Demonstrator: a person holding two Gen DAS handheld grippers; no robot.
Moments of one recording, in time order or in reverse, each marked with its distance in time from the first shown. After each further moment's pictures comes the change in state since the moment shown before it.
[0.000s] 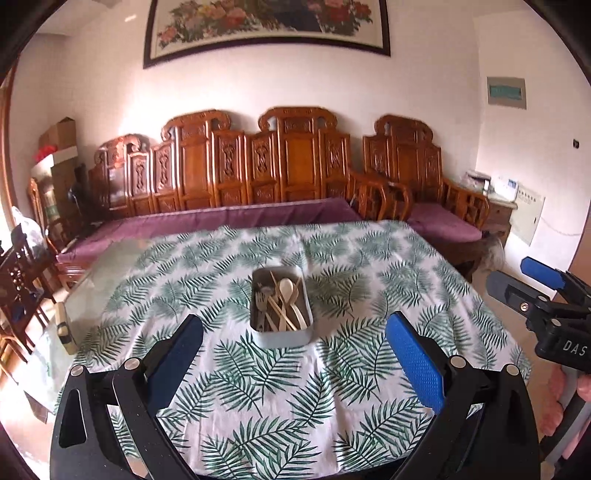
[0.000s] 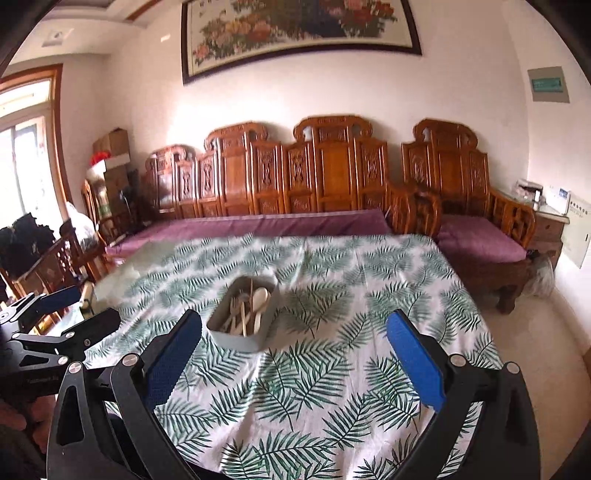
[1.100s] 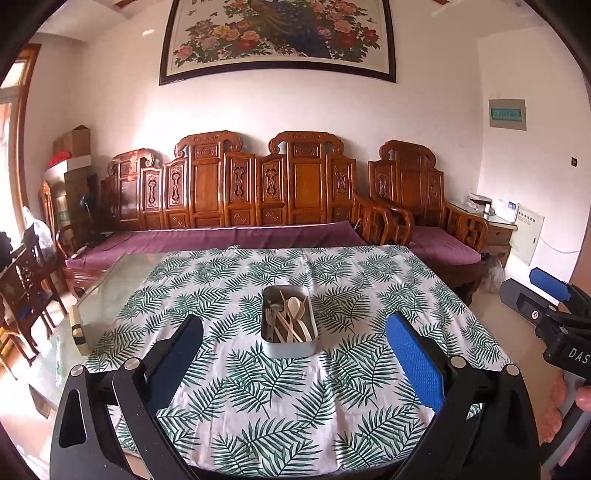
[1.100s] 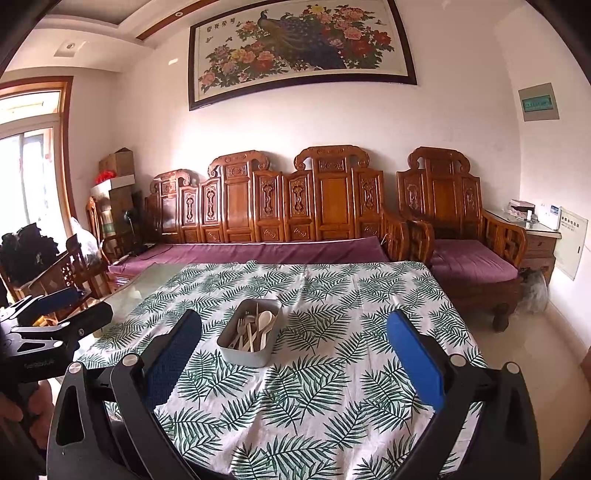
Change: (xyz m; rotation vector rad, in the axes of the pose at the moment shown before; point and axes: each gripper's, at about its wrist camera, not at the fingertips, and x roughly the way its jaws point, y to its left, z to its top) left arm -0.047 0.012 -0.002 -0.031 -0.082 0.015; right arm -0.057 0.017 0.002 -0.010 -0.101 -0.015
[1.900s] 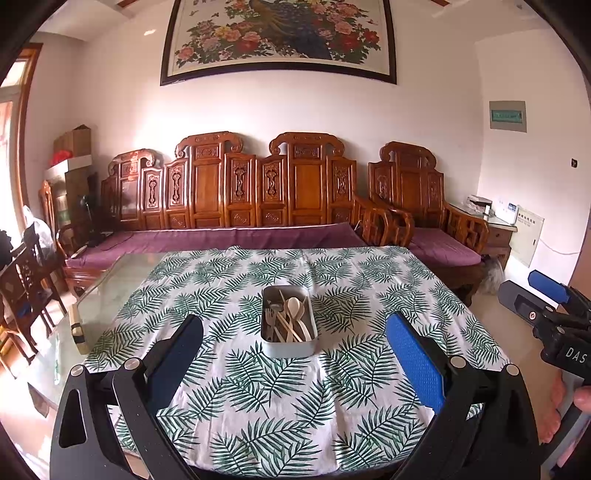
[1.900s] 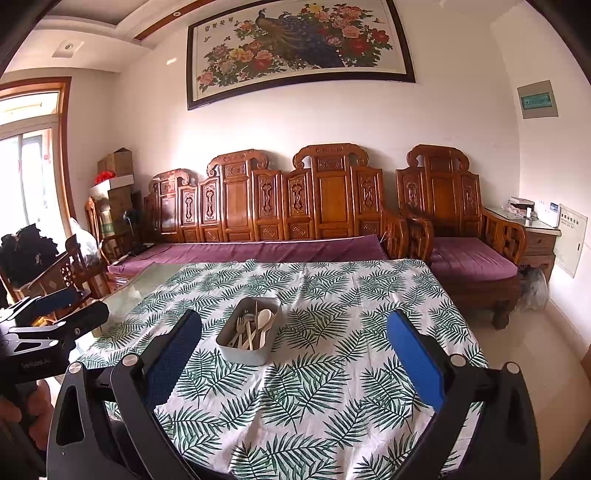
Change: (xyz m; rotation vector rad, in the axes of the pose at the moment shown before) left arm -0.003 0.002 0.001 -0.004 -0.005 -0.003; right arm 0.000 -0.003 -0.002 0.007 0.005 0.000
